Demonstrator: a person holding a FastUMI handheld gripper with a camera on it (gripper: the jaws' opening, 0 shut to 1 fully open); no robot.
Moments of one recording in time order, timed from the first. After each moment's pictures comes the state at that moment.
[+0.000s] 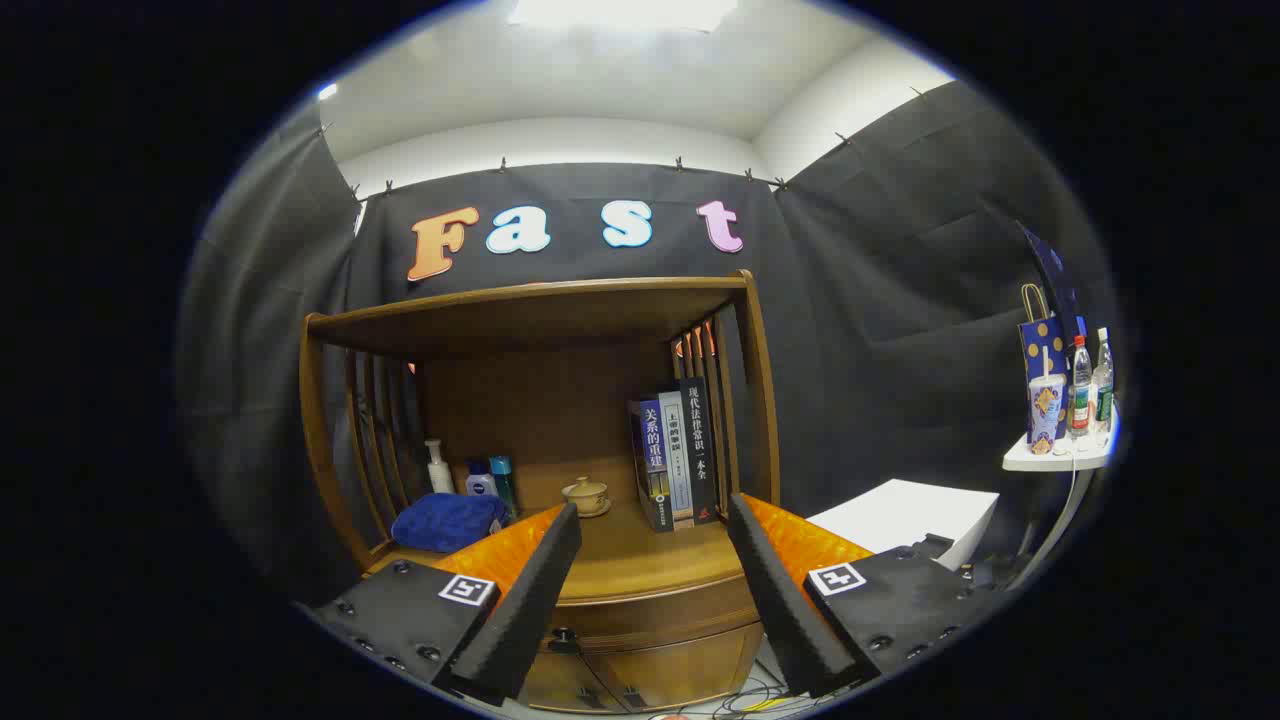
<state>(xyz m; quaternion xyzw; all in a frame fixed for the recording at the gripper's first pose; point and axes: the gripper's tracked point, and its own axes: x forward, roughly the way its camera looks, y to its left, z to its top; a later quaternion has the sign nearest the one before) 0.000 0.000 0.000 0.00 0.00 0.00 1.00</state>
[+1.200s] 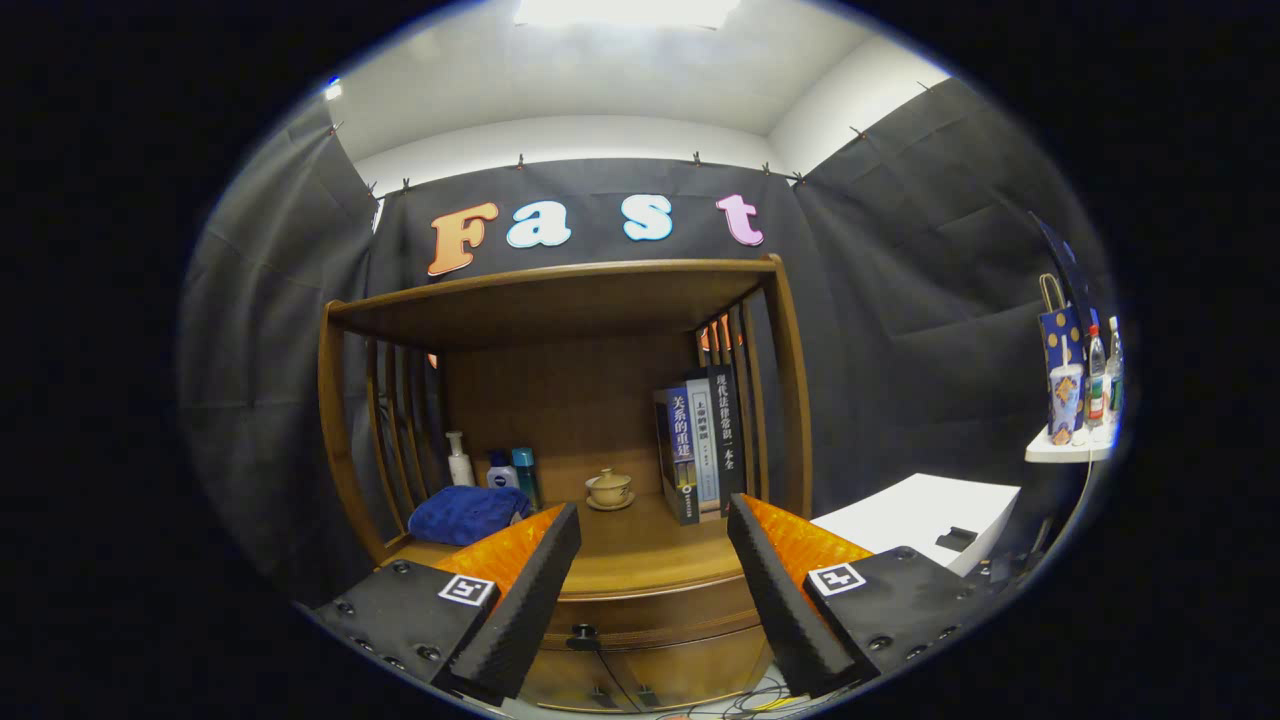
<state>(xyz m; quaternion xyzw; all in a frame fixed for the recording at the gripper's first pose) 0.020 0.027 -0.041 0.01 0.01 0.04 1.00</state>
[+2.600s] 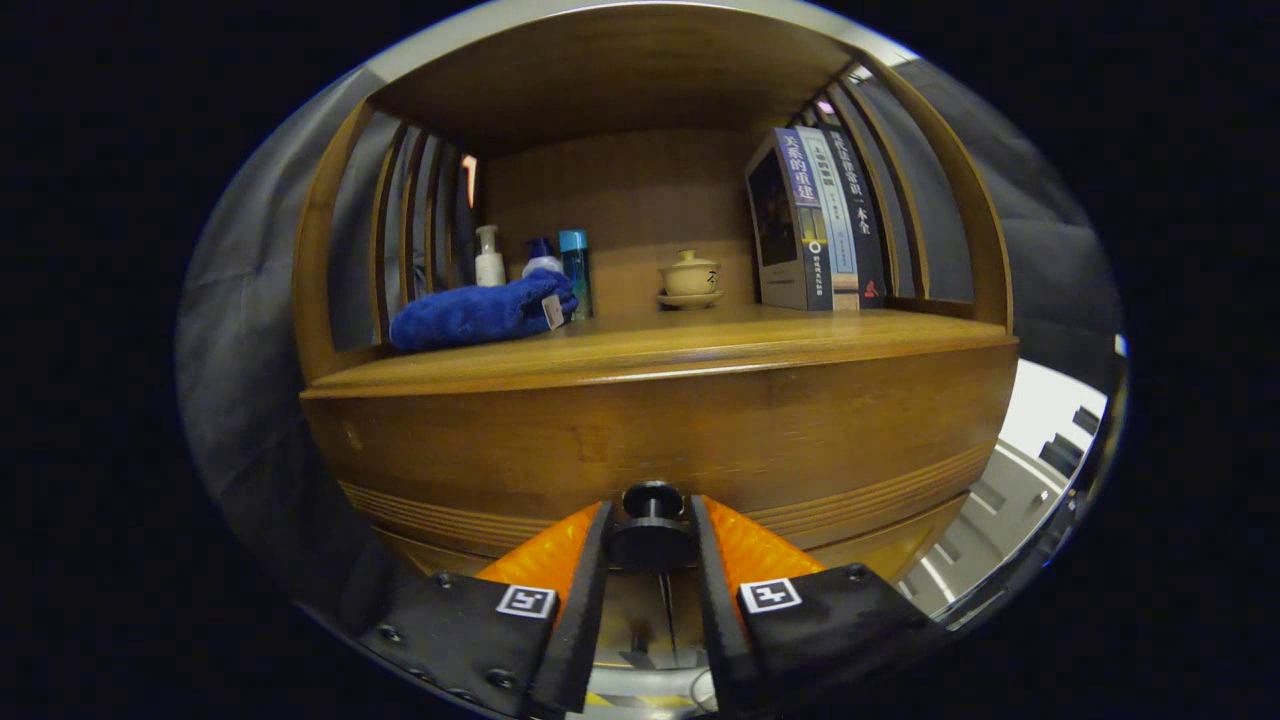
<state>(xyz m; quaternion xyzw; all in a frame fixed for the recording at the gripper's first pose) 0.098 0.104 -0.335 -0.05 0.19 0.10 0.98</state>
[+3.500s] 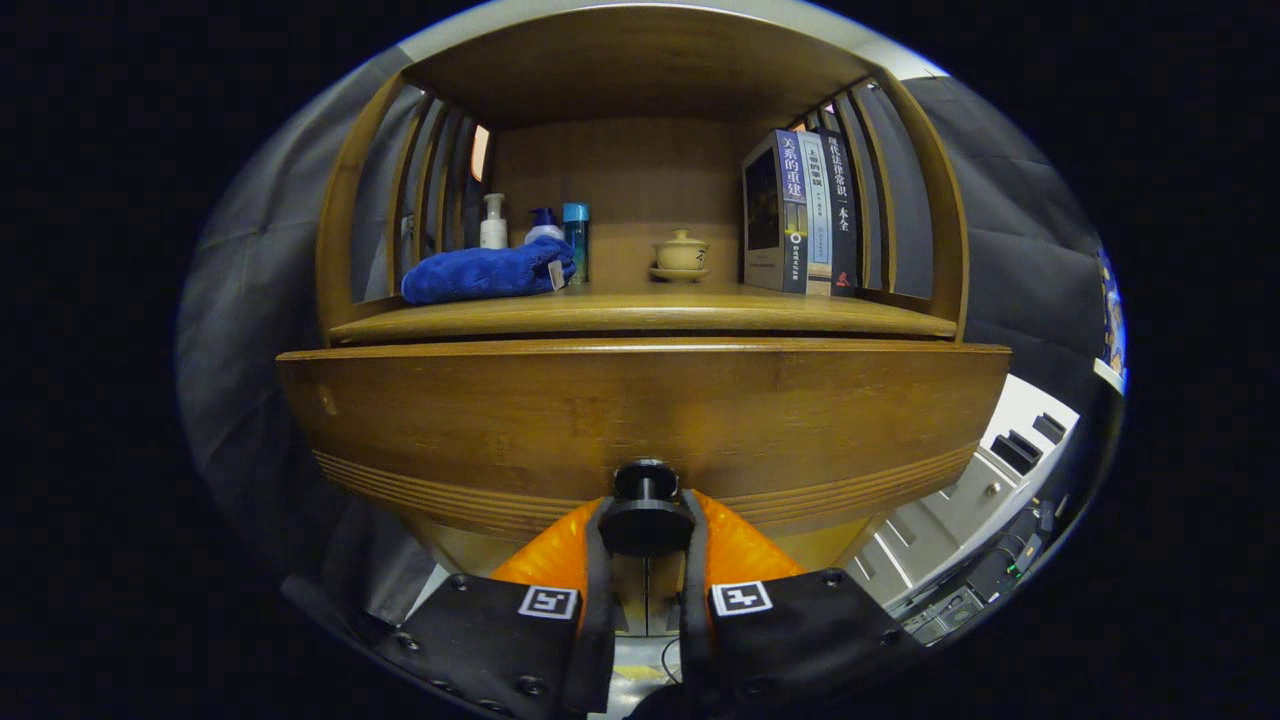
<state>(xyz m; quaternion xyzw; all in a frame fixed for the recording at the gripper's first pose) 0.033 0.089 -0.333 -0.06 0.22 0.08 0.97</state>
